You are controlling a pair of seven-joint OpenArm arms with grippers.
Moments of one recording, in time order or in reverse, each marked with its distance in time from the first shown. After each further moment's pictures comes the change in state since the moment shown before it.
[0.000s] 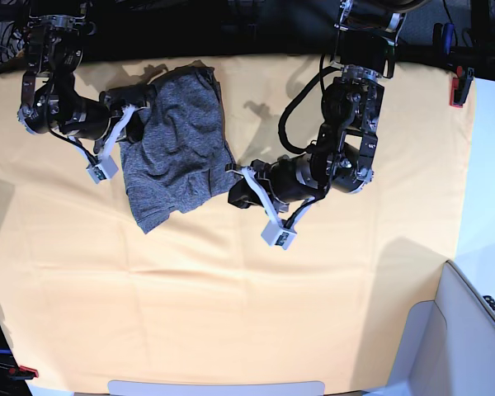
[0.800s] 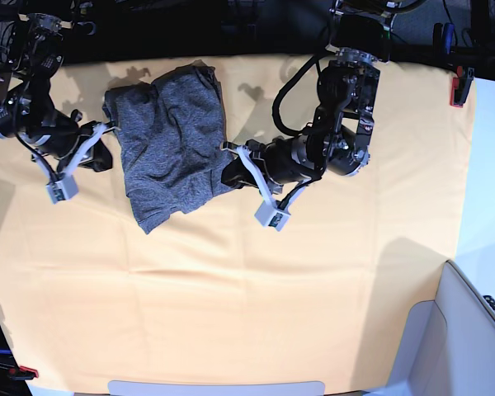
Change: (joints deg) left arm 5.3 -1.6 0.1 7.1 -0.3 -0.3 2.1; right arm 1.0 1.4 13.9 8.3 0.2 0.0 0.0
